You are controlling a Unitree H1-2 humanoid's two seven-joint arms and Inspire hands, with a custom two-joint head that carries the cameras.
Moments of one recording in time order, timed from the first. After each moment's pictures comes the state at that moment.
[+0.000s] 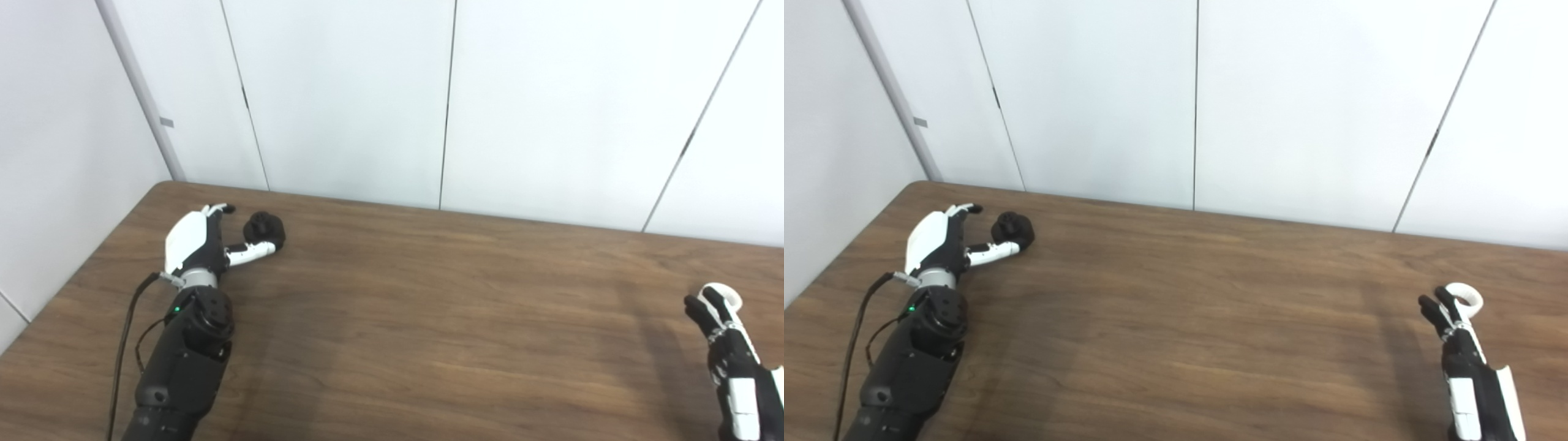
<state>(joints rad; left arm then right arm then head) -0.37 0.40 0.08 0.26 0.56 0.46 0.14 0.03 -0.19 -0.12 0.01 0.05 -0.32 0.07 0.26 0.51</state>
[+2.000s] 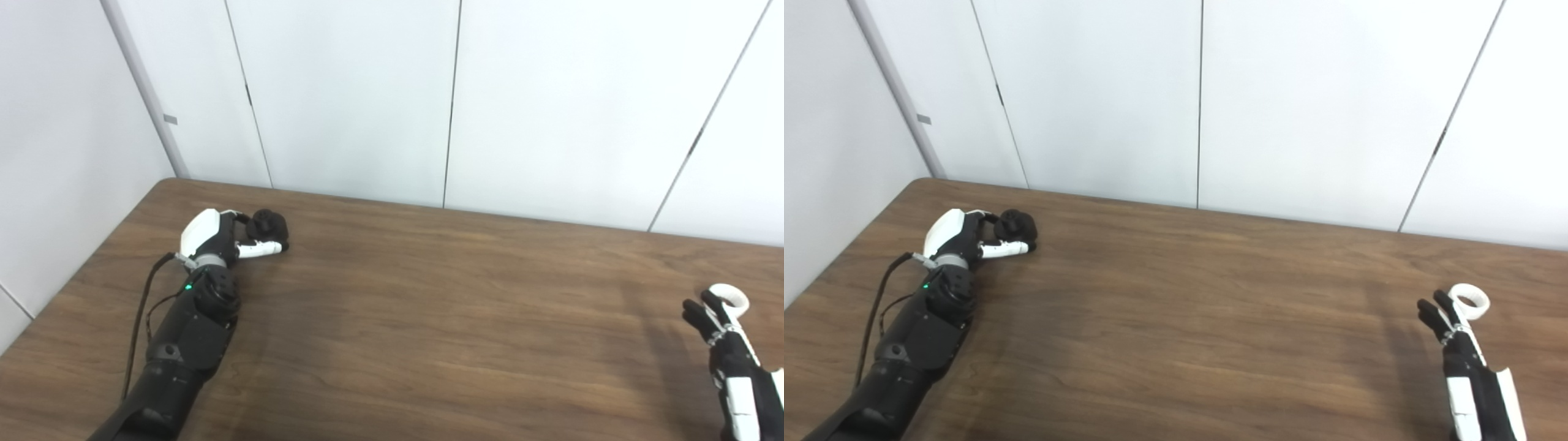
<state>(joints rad) -0.51 0.45 -0.02 0.51 0.46 0.44 0.14 0.04 -0.19 -0.12 -0.01 0.02 -0.28 0.07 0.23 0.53</state>
